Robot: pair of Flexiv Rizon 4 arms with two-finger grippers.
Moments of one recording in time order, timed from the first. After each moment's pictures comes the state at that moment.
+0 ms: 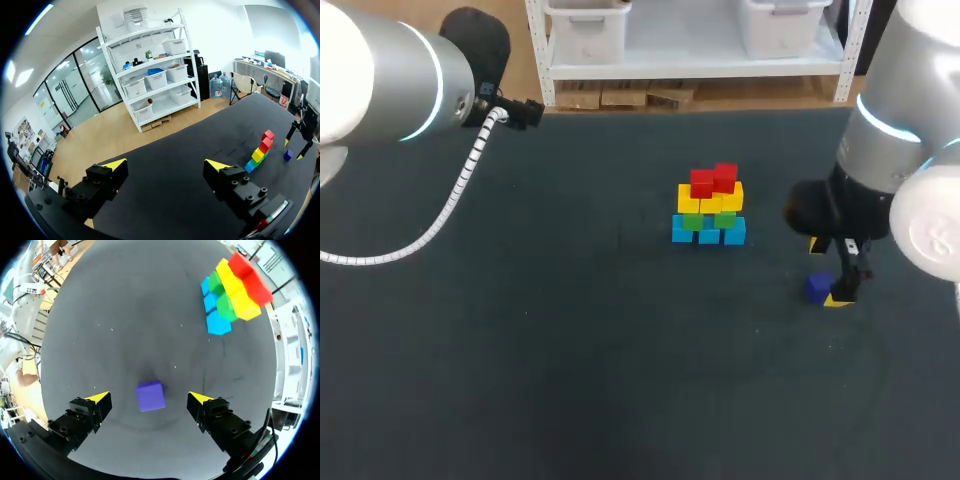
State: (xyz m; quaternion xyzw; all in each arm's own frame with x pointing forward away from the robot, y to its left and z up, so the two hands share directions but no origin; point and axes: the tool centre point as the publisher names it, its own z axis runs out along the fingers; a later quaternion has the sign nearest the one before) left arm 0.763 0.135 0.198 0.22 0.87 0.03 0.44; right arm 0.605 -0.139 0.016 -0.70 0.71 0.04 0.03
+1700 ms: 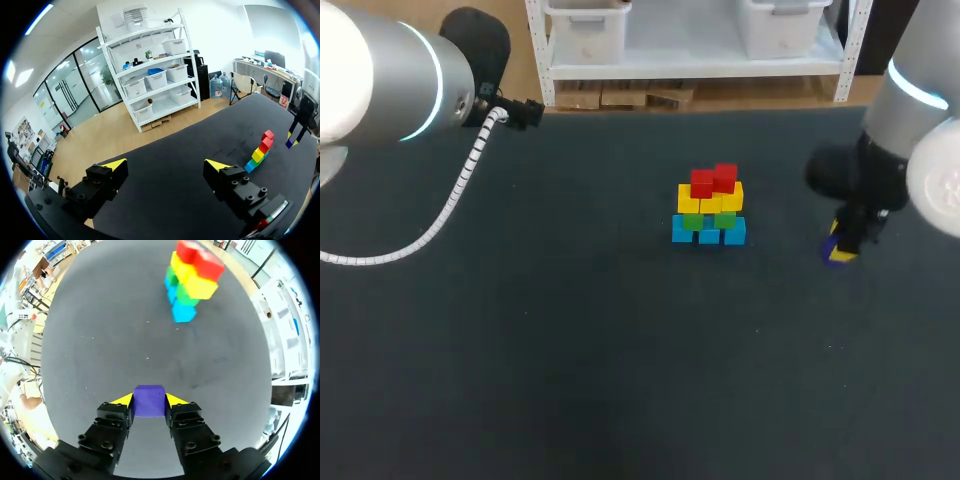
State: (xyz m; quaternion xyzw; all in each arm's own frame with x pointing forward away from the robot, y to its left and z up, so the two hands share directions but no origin) left arm 0.763 0.135 0.198 0.22 0.87 0.03 0.44; right arm 0.636 -0.155 0.043 -0.63 0.77 0.06 0.06
